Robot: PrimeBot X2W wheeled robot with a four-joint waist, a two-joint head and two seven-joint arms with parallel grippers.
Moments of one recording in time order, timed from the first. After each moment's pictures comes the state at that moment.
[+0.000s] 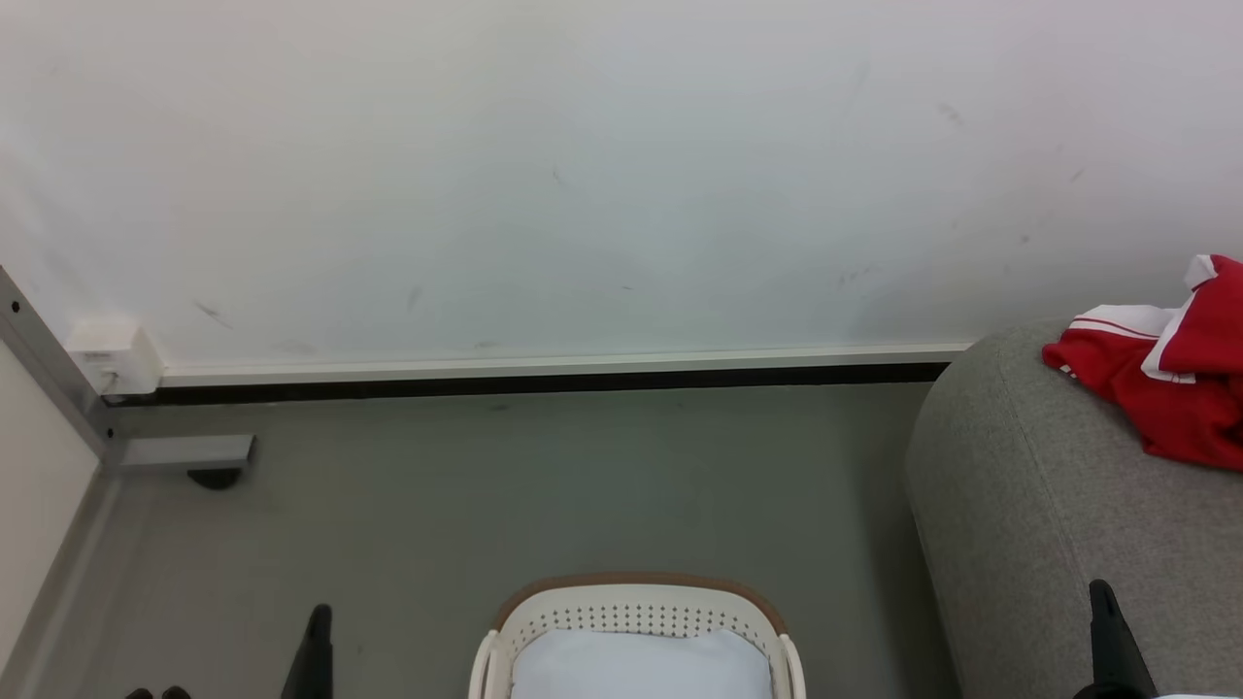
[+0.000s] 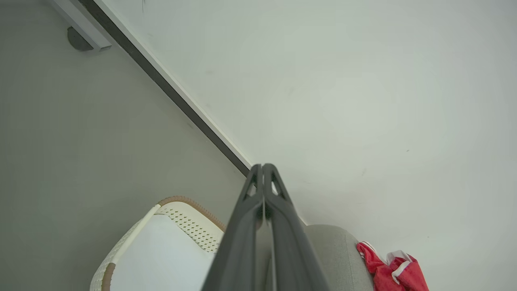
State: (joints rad) left arm 0.03 0.06 0.03 0.21 -0.96 -0.05 -0.06; right arm -0.02 -0.04 -0.07 0.28 0.94 0.13 -0.06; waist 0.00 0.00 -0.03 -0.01
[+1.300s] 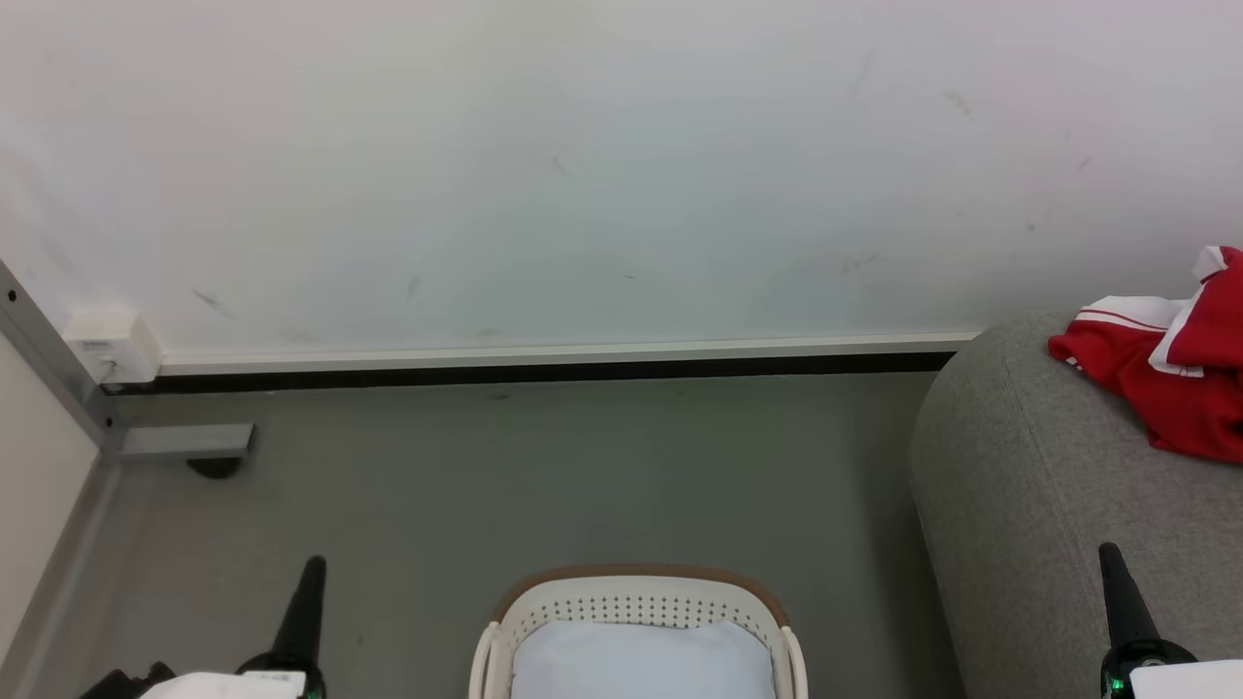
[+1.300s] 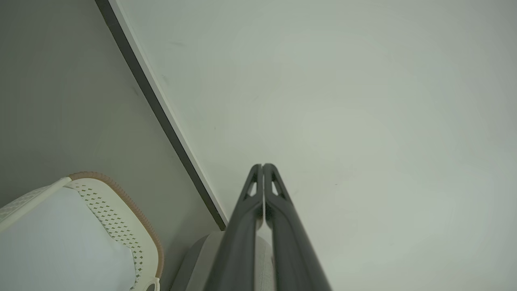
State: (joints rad) left arm -0.05 0.05 0.08 0.23 -1.34 -0.10 0.04; right arm -0.07 -0.04 -0.10 0.26 1.33 0.13 0.04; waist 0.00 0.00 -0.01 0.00
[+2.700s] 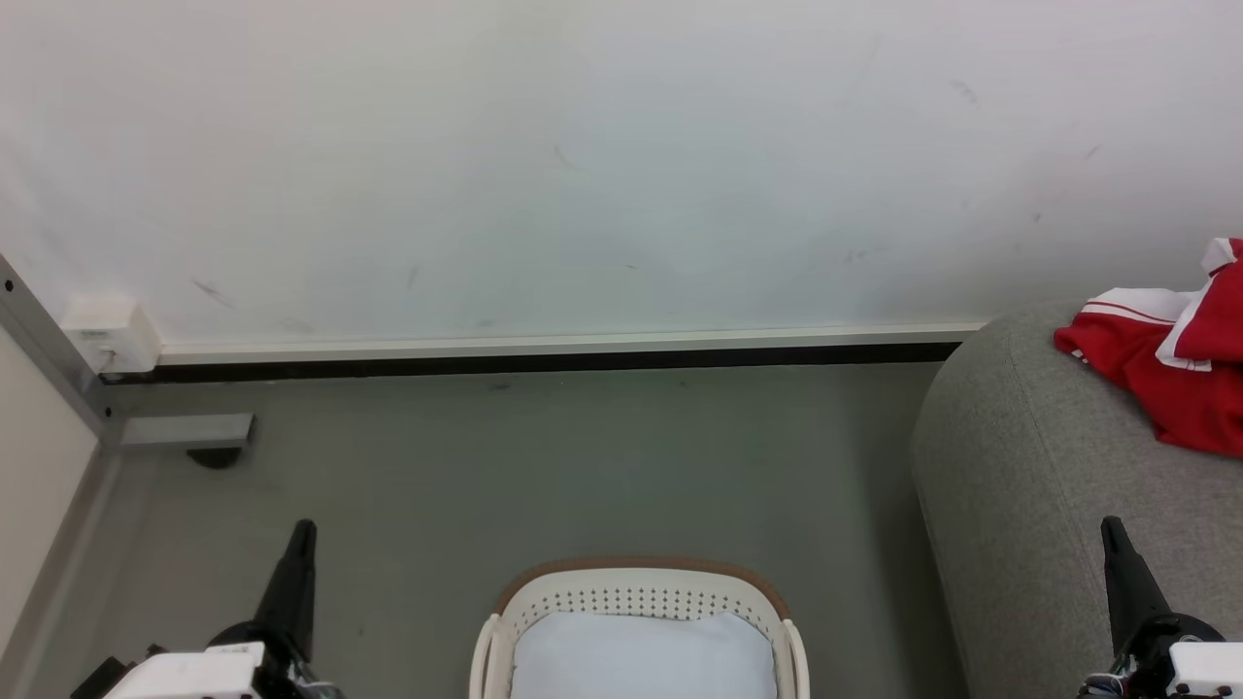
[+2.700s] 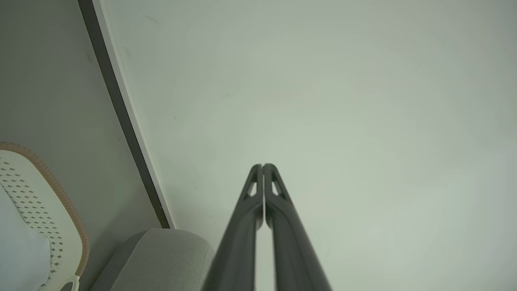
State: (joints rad) left arm -0.11 0.05 0.11 0.25 -1.61 -0.13 0.11; right arm -0.10 -0.05 -0.11 0.25 1.61 0.13 0.11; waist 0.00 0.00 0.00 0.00
